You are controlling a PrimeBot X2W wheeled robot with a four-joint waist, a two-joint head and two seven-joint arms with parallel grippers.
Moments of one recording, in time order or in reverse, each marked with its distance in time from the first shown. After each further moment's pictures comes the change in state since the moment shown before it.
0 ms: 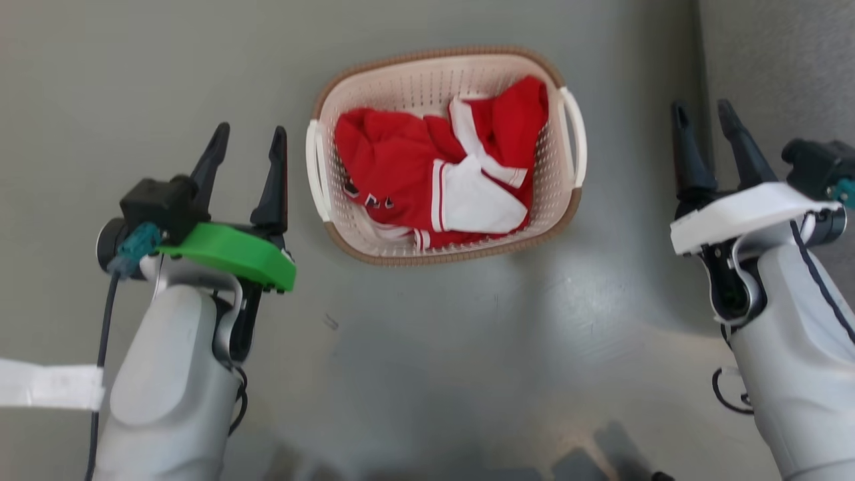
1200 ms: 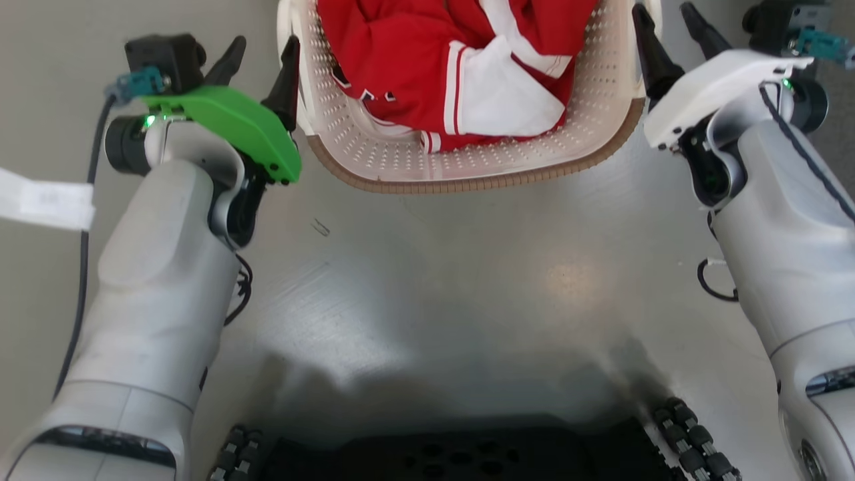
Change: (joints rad) left arm -0.409 -0.012 -0.157 0.397 -0.236 -0.005 0.149; right arm -0.418 0.026 0.097 0.393 -0.020 0.008 0.113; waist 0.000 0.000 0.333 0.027
